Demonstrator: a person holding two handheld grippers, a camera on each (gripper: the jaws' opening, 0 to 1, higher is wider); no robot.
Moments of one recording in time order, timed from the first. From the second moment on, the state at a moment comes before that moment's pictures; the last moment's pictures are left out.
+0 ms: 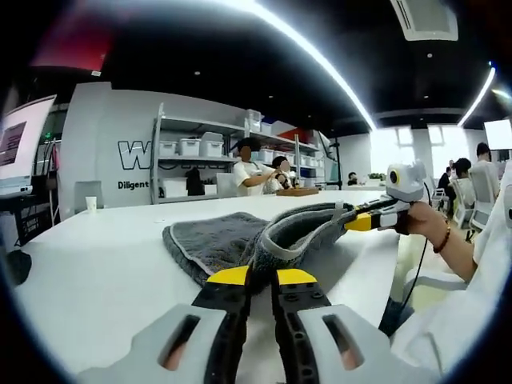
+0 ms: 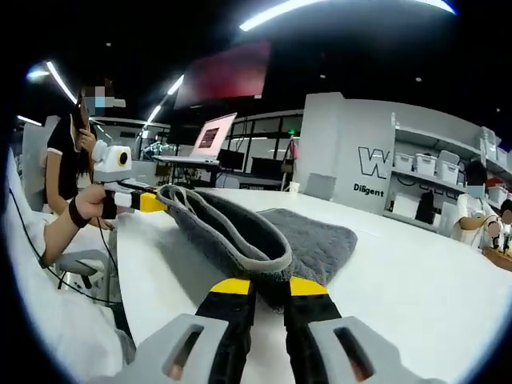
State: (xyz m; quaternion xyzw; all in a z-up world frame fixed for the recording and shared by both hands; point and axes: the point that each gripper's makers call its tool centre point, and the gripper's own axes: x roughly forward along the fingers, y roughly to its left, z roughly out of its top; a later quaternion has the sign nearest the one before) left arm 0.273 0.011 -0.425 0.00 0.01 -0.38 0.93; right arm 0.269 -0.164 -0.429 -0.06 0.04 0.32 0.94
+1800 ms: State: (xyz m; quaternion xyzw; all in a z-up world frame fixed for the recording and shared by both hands) left arm 0.230 0.029 -0.418 0.02 0.02 -0.41 0.91; right arm 0.222 -0.185 -0.411 -0.10 0.02 0.33 0.94
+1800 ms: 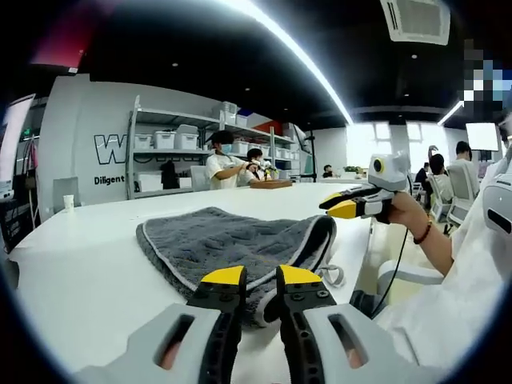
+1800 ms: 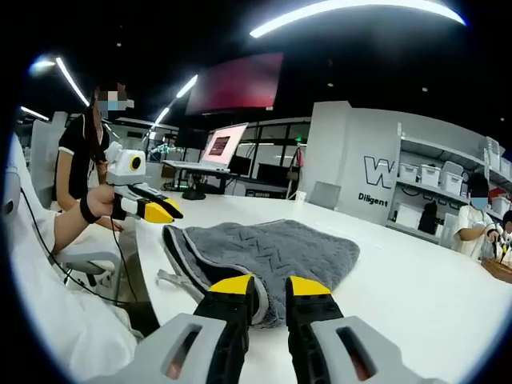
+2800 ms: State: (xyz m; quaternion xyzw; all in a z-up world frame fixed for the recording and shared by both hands) left arm 0.217 0.023 -0.462 0.10 0.09 -0.44 0.89; right arm 0.211 -0.178 -0.449 -0.16 0.10 0.35 0.92
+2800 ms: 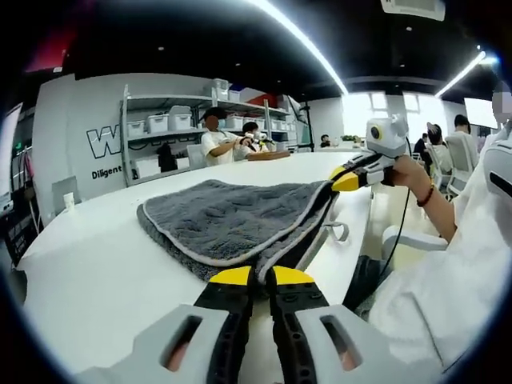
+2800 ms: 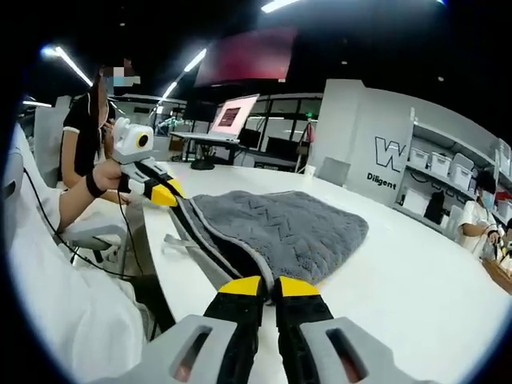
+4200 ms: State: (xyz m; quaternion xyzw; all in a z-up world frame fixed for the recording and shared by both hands) left arm 0.206 0.031 -0.471 0.13 0.12 -0.47 0.87; right arm 0.193 -0.170 -0.470 -0.19 0.16 0.39 0.89
